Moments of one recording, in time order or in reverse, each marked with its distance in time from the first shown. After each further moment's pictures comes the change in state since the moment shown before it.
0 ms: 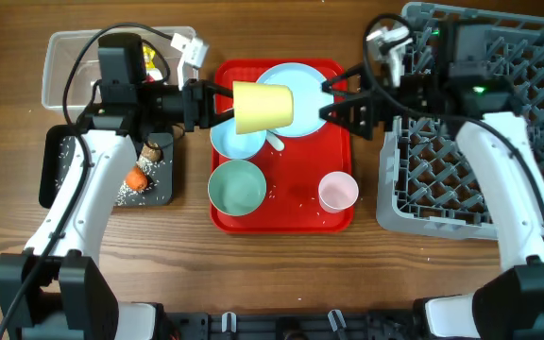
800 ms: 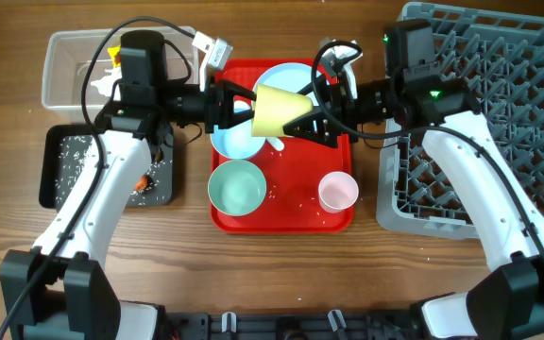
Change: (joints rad) left arm -0.081 0.001 0.000 0.085 -0.077 -0.018; right arm 0.153 0.021 0.000 0.071 0.023 -0.022
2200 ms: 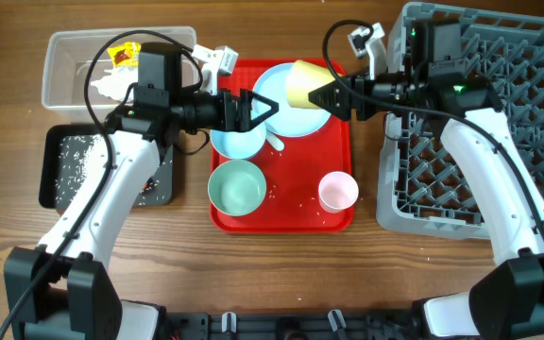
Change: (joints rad) left arm -0.044 0.003 0.000 -0.214 -0.509 -0.024; right arm -0.106 0.000 0.000 -0.055 0.518 0.294
